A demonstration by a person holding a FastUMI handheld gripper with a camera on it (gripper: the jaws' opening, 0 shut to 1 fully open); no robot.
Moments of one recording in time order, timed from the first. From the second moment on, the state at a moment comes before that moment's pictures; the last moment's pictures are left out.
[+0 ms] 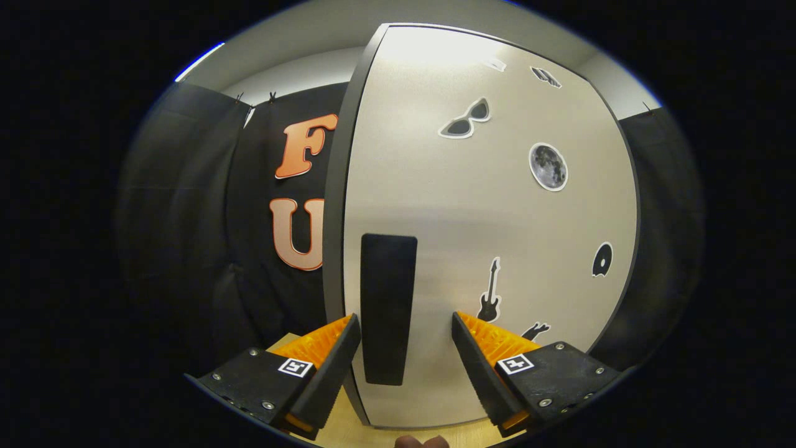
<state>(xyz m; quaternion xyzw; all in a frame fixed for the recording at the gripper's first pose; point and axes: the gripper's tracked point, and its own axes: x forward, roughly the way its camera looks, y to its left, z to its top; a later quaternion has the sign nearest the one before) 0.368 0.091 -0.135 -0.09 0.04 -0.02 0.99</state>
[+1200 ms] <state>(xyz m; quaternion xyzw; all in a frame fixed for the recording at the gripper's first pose) 0.113 0.024 -0.064 -0.10 0.00 -0.01 0.99</state>
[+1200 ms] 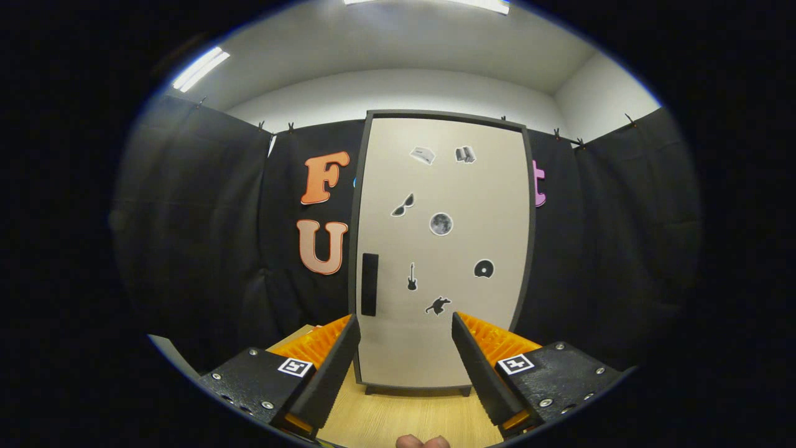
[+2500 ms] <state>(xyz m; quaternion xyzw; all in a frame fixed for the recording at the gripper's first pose) -0.052 -0.119 -0.029 -0.07 -0.04 -0.10 0.99</state>
